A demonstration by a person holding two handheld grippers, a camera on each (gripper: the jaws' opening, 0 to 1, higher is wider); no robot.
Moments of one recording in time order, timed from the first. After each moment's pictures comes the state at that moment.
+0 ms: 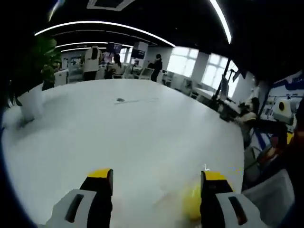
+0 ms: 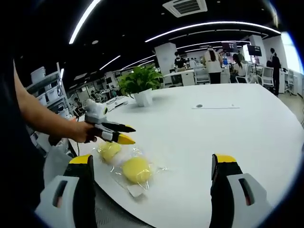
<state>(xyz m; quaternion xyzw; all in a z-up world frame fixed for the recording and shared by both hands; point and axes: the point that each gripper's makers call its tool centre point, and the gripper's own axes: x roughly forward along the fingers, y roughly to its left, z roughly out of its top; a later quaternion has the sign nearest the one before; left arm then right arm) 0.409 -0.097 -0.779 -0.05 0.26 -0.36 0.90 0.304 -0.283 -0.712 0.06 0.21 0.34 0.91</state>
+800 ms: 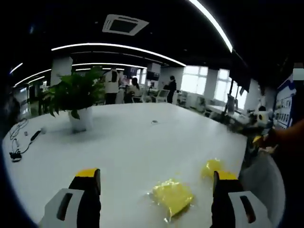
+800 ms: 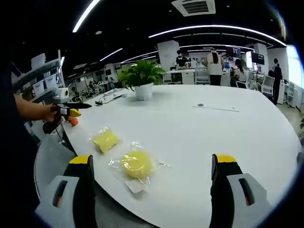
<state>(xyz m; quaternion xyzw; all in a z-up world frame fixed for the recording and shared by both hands) 0.308 0.102 -0.725 -0.01 0.21 -0.27 0.94 0.290 -0.268 -0.732 0.00 0.22 0.33 0.92</state>
